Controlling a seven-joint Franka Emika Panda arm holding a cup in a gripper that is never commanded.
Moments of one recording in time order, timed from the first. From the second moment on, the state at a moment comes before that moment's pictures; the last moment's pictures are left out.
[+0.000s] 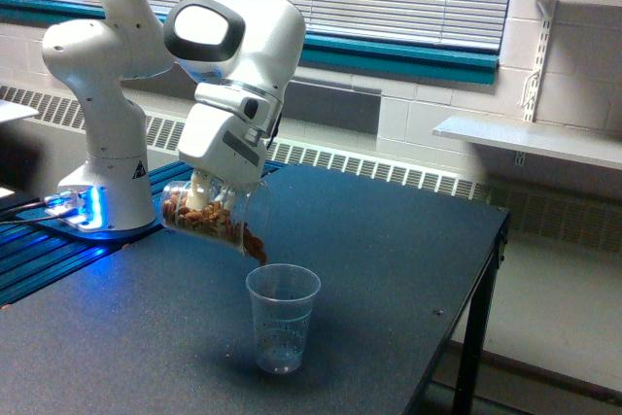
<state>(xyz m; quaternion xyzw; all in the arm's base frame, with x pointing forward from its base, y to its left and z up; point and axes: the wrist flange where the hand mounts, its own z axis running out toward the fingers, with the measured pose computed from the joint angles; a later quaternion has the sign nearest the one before) 0.413 -0.210 0.296 0.91 -0.30 0.06 0.26</state>
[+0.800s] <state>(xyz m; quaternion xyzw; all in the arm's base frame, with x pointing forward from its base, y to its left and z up) 0.416 -0.203 0.296 0.91 -0.30 0.04 0.28</state>
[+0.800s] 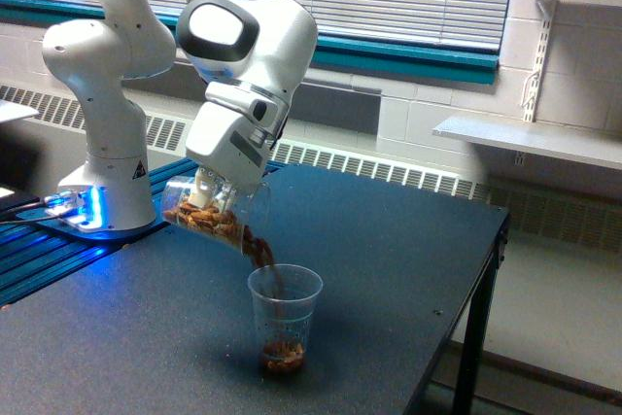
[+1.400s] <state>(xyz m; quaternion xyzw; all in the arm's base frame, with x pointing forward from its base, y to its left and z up) 0.419 -0.202 0.302 0.90 -0.31 0.02 0.30</state>
